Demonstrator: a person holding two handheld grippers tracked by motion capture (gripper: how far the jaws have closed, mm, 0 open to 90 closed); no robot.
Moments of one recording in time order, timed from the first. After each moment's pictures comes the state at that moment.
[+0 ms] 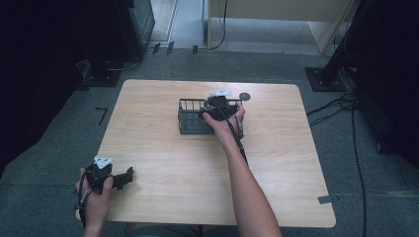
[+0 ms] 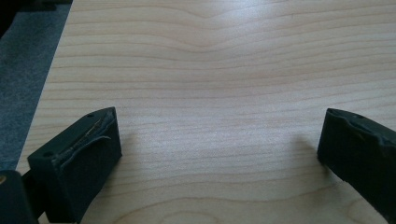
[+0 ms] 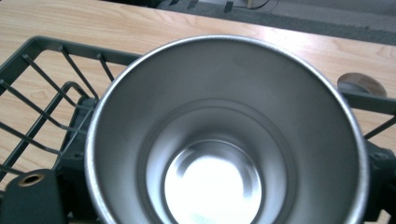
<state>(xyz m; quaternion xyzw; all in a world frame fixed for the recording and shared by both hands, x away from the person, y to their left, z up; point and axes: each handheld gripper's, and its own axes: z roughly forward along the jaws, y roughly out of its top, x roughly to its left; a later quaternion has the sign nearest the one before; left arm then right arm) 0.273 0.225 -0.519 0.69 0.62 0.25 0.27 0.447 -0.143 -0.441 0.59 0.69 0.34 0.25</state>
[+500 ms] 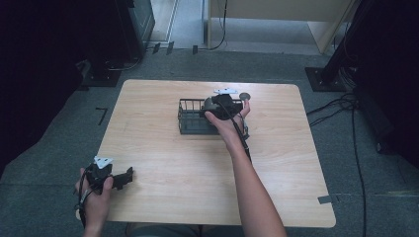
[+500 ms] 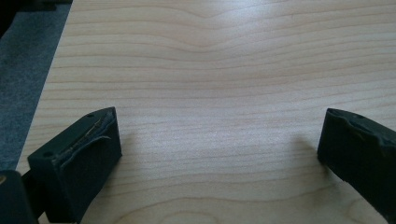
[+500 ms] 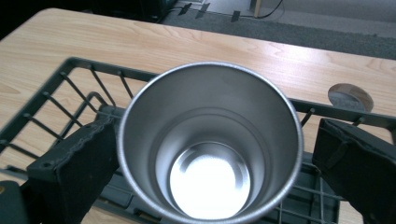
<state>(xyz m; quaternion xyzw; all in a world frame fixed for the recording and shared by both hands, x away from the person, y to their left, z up) 0.273 0.225 -0.518 0.69 0.62 0.25 0.27 0.434 -0.154 -0.418 0.58 0.69 0.37 0.24</state>
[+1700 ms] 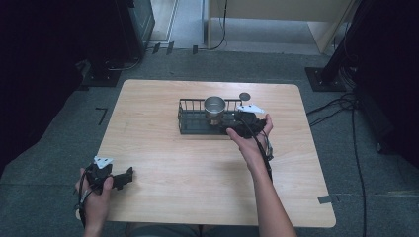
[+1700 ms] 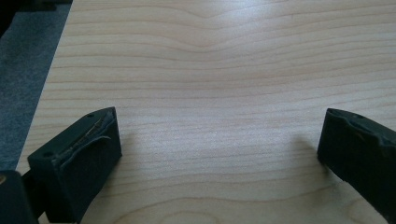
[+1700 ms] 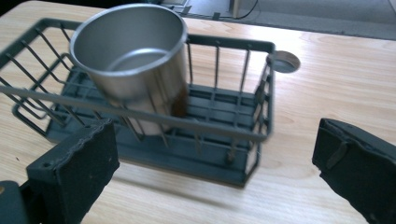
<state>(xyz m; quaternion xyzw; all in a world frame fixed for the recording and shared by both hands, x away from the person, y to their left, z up) 0.273 0.225 -0.519 0.69 0.62 0.25 0.27 0.365 -0.212 -0.419 0.59 0.67 0.36 0.27</state>
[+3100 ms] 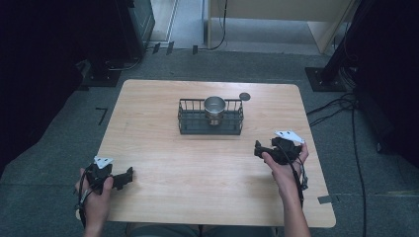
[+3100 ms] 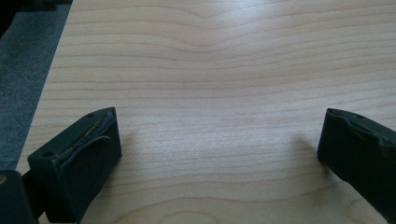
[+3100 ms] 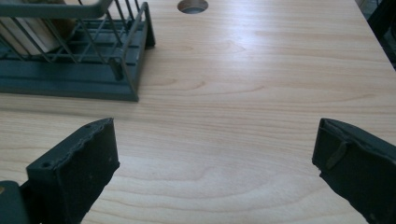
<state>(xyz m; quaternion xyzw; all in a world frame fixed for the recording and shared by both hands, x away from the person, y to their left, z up) 0.273 0.225 -0.519 0.70 0.62 0.25 0.27 0.296 -0.307 -0.456 0.64 0.63 0.33 0.29</state>
